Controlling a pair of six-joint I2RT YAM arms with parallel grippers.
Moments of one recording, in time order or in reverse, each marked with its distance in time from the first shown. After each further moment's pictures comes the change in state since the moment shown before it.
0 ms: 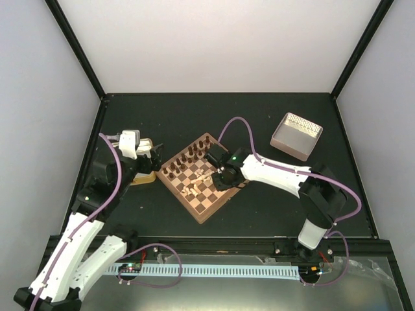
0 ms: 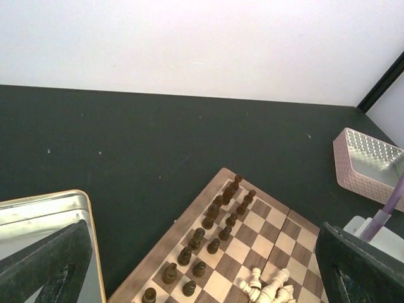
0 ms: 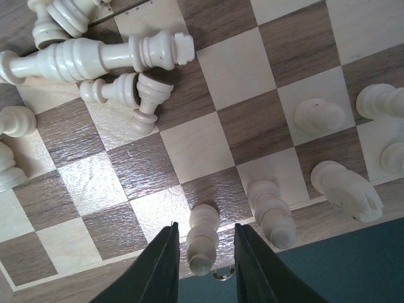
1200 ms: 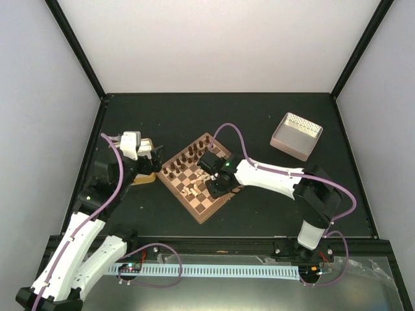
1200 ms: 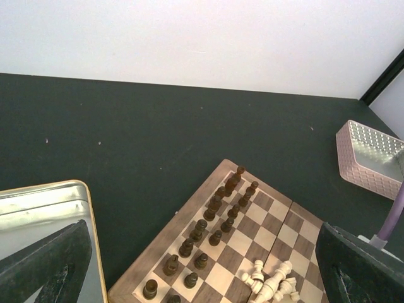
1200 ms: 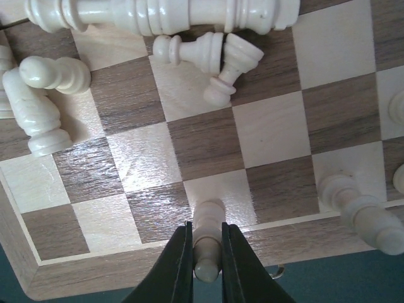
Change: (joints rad) left arm 0.023 -0.001 -0.026 0.004 0.032 0.000; right arm 0.067 0.026 0.001 0.018 -0.041 -0.035
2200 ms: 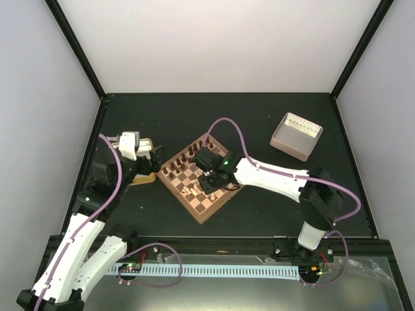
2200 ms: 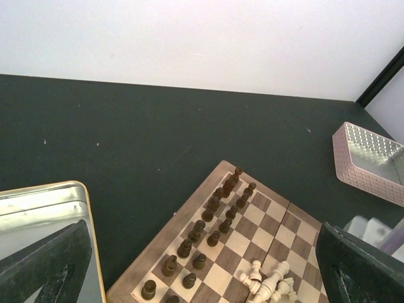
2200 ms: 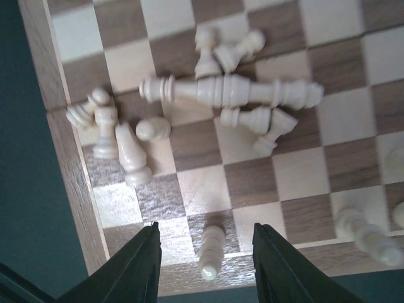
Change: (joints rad) left arm 0.019 -0.006 -0.002 0.000 0.024 0.000; right arm 0.041 -0.002 0.090 0.006 0.015 0.001
